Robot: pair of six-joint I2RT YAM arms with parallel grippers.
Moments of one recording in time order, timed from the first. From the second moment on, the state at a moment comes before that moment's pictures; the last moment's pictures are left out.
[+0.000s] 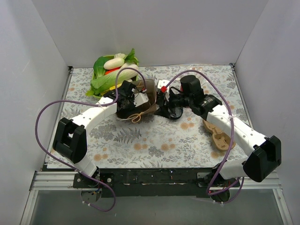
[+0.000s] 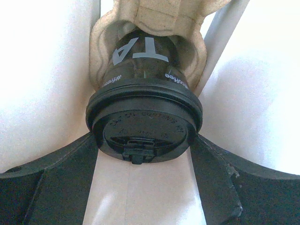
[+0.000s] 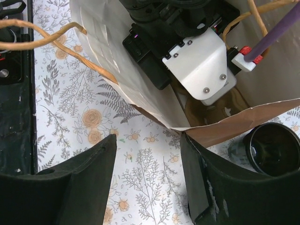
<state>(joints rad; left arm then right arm) -0.53 1.62 1.25 -0.66 -0.18 0.71 0.65 1.35 1.20 -0.36 -0.68 -0.39</state>
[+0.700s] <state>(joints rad) -0.53 1.58 1.28 -0.67 -0.11 0.58 0.64 1.41 1.32 -0.46 -0.73 -0.59</state>
